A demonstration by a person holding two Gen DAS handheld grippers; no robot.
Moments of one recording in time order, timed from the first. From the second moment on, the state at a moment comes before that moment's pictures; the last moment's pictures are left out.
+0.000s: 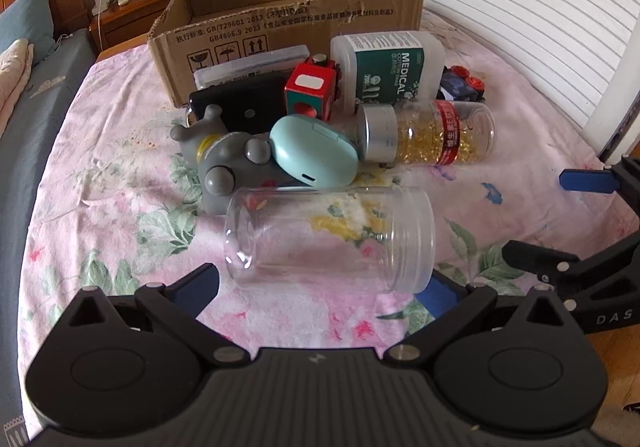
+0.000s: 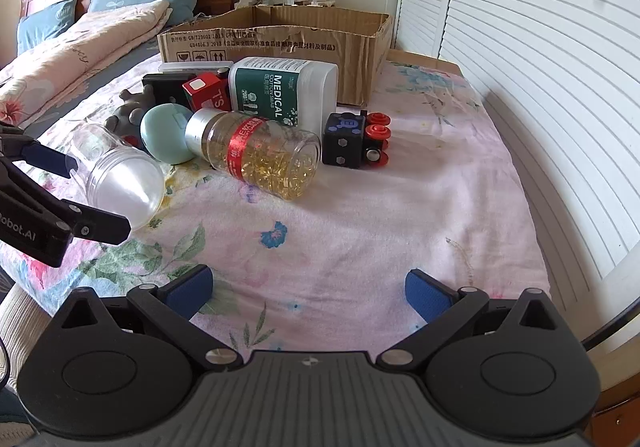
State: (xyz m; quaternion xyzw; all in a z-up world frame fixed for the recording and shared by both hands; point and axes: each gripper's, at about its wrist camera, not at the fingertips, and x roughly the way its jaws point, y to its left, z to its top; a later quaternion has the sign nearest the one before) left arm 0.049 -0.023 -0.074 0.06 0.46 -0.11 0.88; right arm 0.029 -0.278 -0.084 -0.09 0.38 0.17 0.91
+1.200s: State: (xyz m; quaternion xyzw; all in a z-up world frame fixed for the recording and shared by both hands) left arm 0.031 -0.002 -0.067 0.06 0.43 -0.16 0.89; right arm 0.053 -0.312 -0.054 -0.09 0.38 0.12 0.91
